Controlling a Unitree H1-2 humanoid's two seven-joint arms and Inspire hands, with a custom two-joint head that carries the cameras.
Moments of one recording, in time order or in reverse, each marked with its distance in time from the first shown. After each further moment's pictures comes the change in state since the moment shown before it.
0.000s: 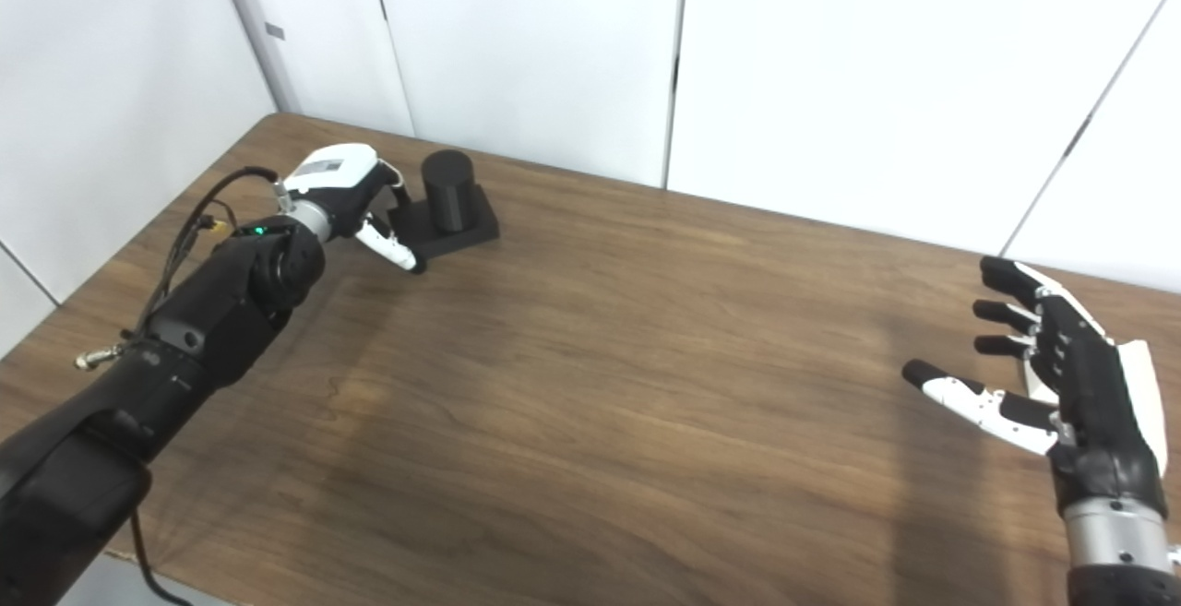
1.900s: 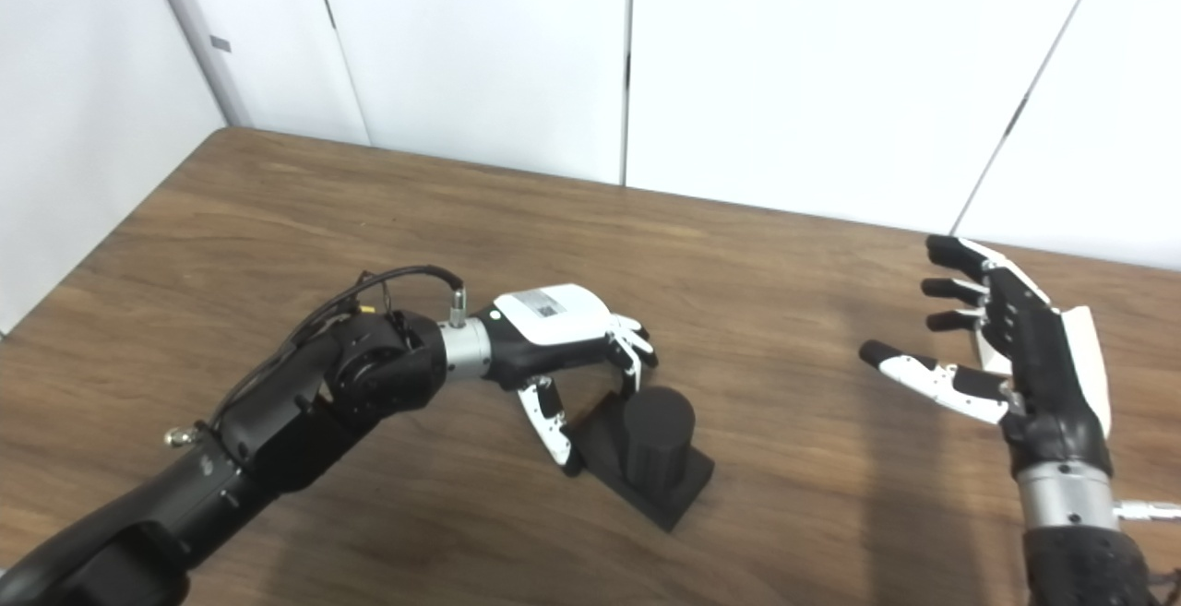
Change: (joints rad) left arm 0.070 -0.191 -0.228 -0.468 -0.051 -0.372 -0.418; right arm 0.002 -0.001 0.001 0.046 -0.012 -0.121 -0.021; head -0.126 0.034
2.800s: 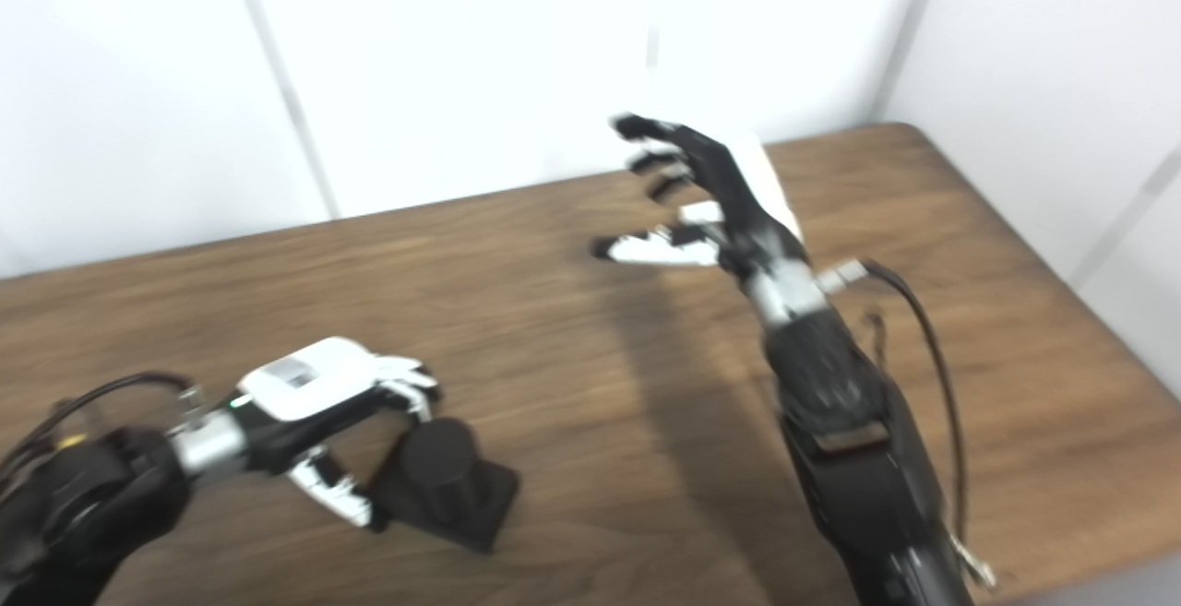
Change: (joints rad) left arm -0.007 0.058 -0.008 0.051 0.016 -0.163 0.063; right arm -0.166 -0.103 0.017 -0.005 -0.115 0.004 0.051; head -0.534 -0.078
